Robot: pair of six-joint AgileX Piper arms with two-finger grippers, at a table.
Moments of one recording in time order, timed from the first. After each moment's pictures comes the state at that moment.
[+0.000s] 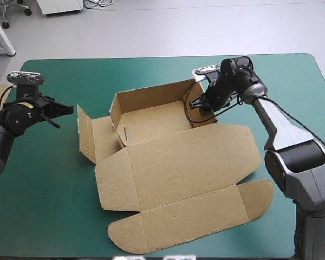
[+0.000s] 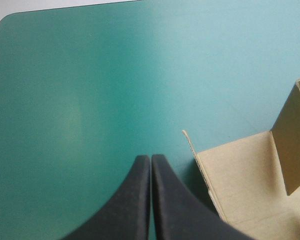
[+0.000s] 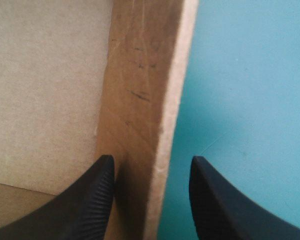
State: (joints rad) left arm 0.11 1.32 -1.13 -0.19 0.52 0.30; right arm 0.32 2.09 -1.98 0.14 1.21 -0.13
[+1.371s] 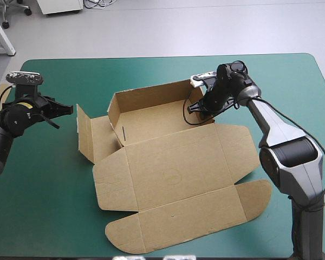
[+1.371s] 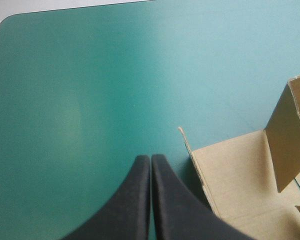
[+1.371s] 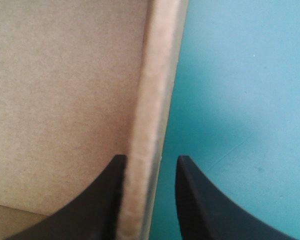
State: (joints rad) left arm 0.11 1.30 -1.13 -0.19 0.53 0.30; right arm 0.32 2.15 -1.98 0.14 1.19 -0.11
